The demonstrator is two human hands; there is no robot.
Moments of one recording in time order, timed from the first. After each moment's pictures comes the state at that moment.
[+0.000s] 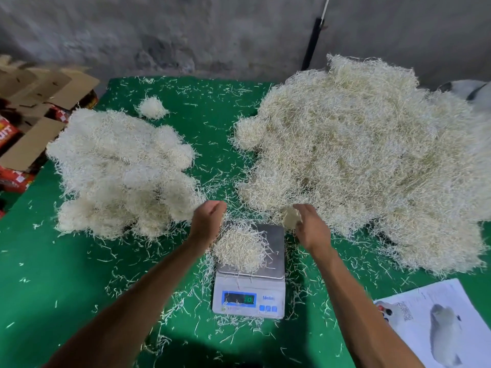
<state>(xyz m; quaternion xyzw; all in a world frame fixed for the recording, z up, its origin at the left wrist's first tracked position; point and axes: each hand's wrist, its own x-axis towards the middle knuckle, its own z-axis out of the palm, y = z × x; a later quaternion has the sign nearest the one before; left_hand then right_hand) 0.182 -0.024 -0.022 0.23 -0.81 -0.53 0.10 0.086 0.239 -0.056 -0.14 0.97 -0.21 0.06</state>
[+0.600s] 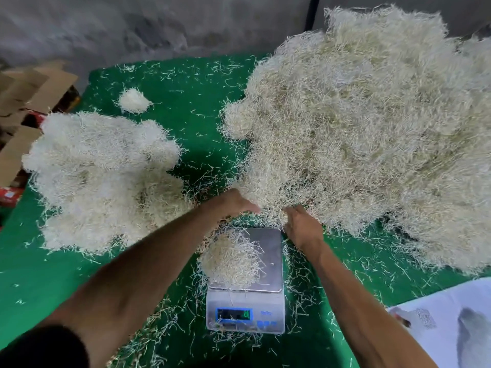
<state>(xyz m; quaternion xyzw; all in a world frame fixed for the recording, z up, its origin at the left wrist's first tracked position) 0.039 0.010 -0.037 0.24 -0.87 -0.28 -0.33 0.034 0.234 -0.131 -0.18 0.96 -0.08 0.18</state>
